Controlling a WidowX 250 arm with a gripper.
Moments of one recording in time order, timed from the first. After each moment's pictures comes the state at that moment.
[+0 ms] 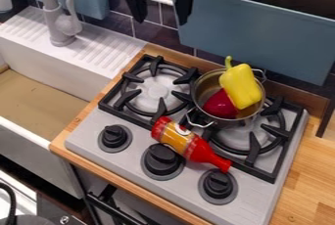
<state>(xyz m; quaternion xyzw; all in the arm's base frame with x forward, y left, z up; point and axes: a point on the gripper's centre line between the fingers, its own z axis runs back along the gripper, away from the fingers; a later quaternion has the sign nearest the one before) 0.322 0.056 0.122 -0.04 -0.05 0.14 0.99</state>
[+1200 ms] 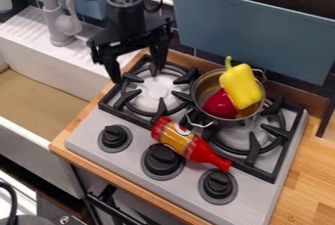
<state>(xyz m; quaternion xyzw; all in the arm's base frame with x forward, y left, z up) 0.264 0.061 0.073 0.02 -0.07 0.50 0.86</state>
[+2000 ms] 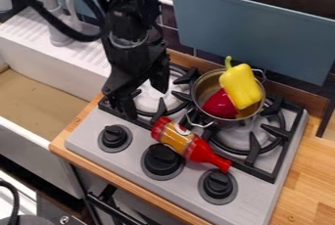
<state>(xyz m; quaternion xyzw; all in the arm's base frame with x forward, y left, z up) 0.248 0.040 0.042 -0.03 -0.07 0.65 0.76</state>
